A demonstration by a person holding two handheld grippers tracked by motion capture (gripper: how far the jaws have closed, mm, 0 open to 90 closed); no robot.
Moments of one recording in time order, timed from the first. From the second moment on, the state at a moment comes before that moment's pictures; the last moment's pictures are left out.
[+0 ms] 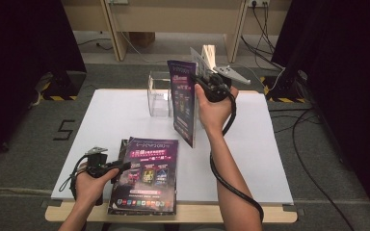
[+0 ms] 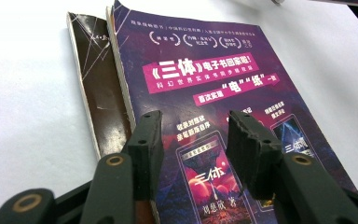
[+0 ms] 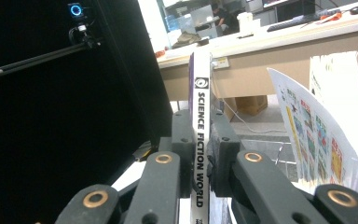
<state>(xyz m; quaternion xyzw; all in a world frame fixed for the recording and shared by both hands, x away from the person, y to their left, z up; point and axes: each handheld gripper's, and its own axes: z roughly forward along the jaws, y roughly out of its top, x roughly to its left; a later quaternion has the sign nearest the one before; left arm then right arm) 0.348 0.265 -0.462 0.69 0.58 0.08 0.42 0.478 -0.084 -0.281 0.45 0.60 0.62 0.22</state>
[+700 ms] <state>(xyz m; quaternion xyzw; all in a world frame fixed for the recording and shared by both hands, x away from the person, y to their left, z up) 0.349 0.266 -0.463 0.69 0.58 0.08 0.42 0.496 -0.072 -0.280 0.45 0.59 0.62 0.25</state>
